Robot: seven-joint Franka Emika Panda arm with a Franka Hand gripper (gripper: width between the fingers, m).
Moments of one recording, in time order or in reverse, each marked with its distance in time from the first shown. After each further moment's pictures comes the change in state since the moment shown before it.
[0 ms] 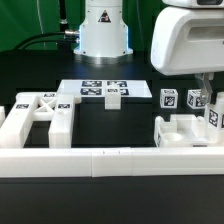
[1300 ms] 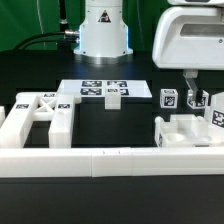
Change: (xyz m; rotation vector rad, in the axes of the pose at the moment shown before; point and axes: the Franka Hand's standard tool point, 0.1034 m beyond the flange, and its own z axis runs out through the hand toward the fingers) arm 0.002 0.002 0.001 -0.026 0.074 0.210
